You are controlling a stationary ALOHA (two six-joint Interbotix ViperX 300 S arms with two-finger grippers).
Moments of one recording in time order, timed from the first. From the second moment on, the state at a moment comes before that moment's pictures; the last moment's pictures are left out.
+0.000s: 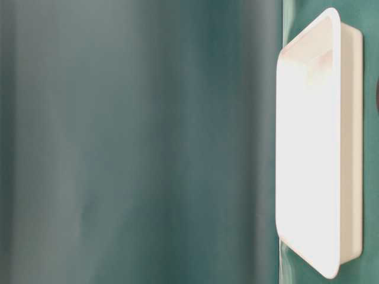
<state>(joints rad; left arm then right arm) -0.39 -0.93 1.16 -0.01 -0.19 -0.01 -0.03 -0.94 1.14 0.00 -0.15 0.00</state>
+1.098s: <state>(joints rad) -0.41 -0.35 0.71 -0.01 -0.19 0.01 -0.03 -0.94 1.14 0.00 -0.15 0.00</state>
